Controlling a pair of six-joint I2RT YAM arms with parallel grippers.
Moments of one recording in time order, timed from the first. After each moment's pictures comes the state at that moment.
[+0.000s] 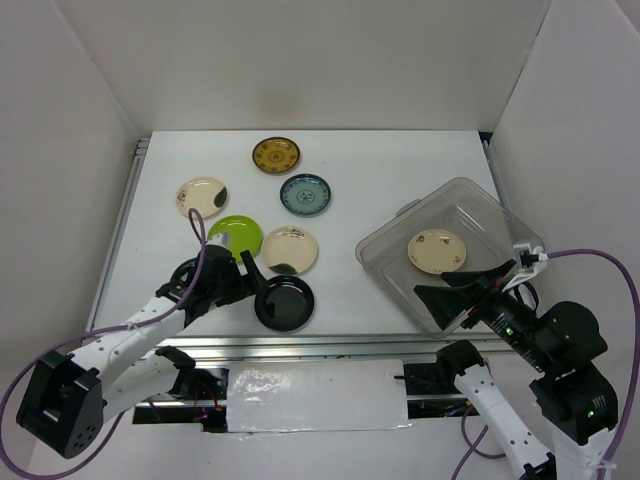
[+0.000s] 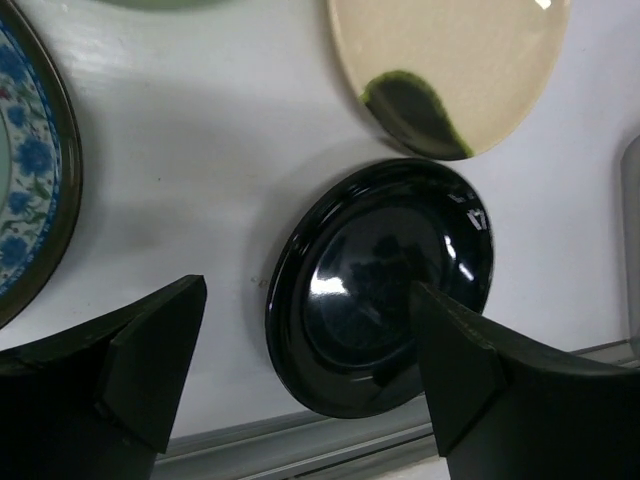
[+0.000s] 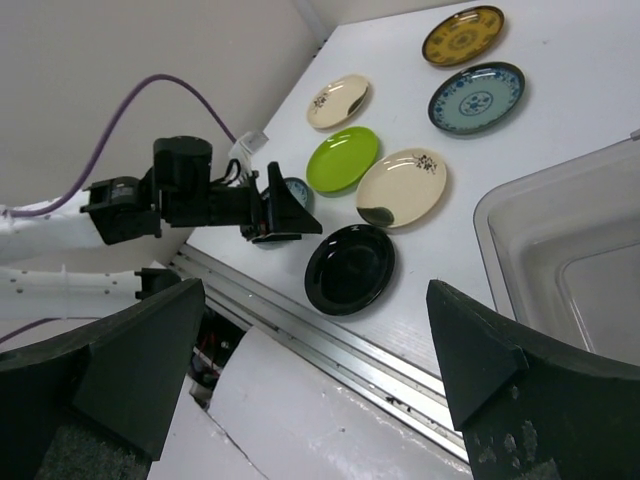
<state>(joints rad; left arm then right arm) -0.46 0.98 0.48 -0.30 -0.02 -0.79 0.35 0.29 1.10 -0.86 -0.28 0.53</state>
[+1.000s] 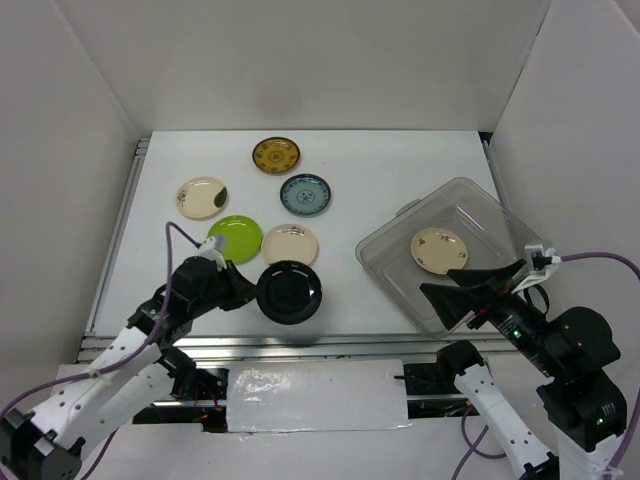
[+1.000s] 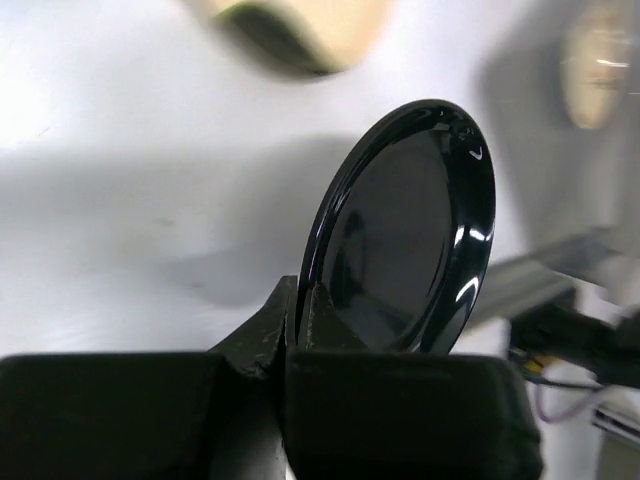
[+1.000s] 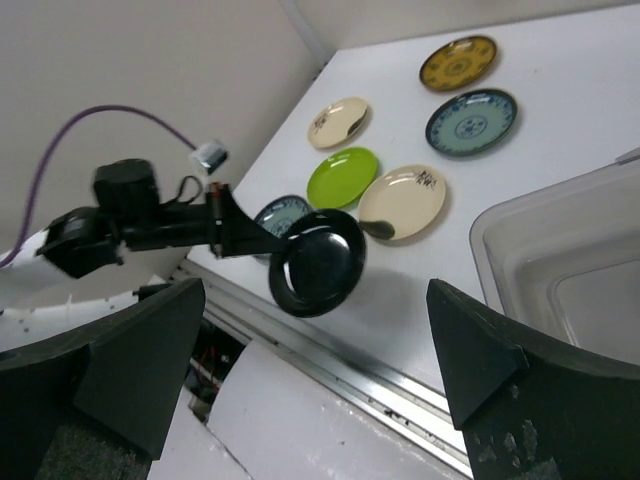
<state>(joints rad) -0.53 0.70 0.41 -0.36 0.08 -0.82 0.35 0.30 1.12 -0.85 -0.29 0.52</state>
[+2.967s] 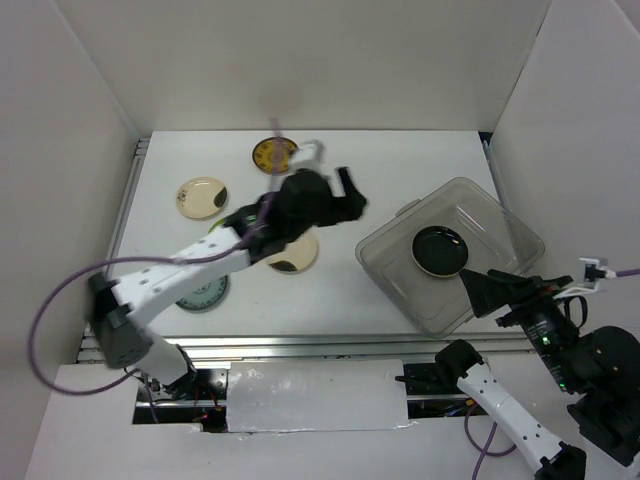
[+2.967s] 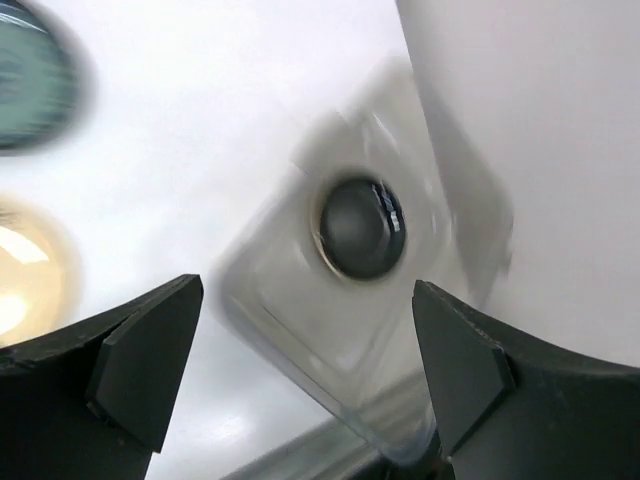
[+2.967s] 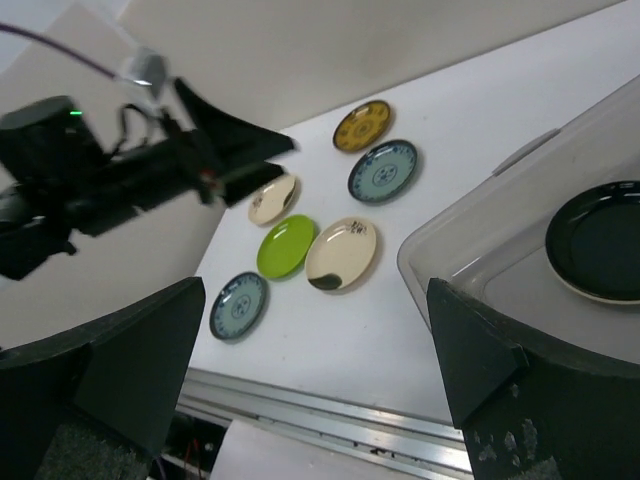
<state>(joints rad) -0.92 1.60 1.55 -0.39 -0.30 -0.78 0.53 0.26 1.25 -0.97 0.24 0.62</state>
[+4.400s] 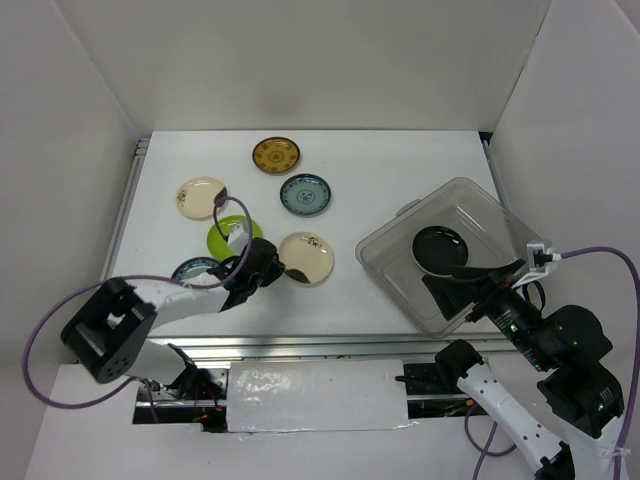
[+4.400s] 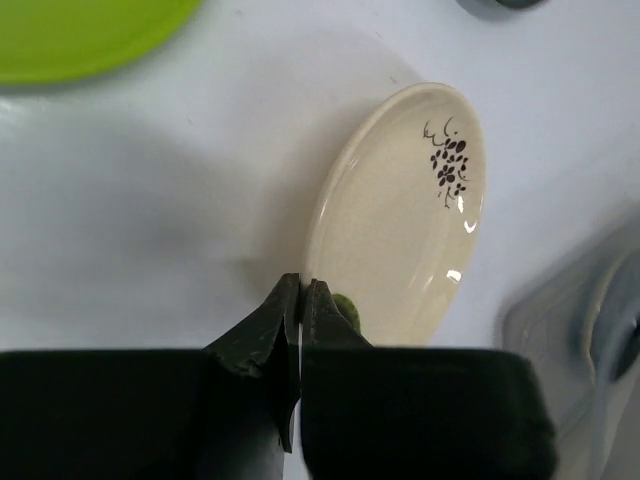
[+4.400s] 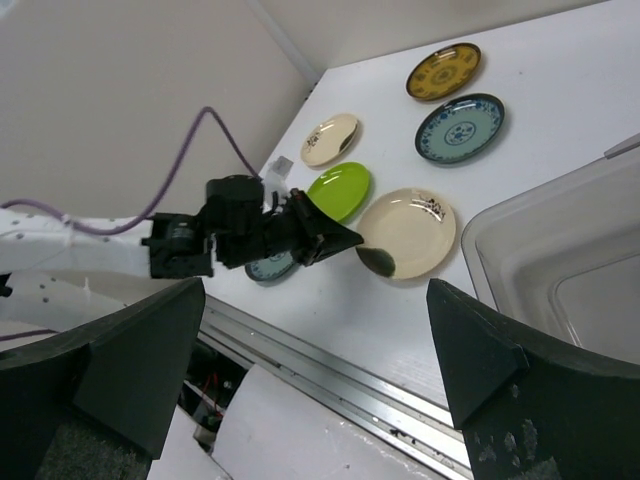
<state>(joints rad) -0.65 1.45 0.58 0.12 -0.34 -1.19 0.54 0.25 1.05 -0.79 -0.01 0.59</state>
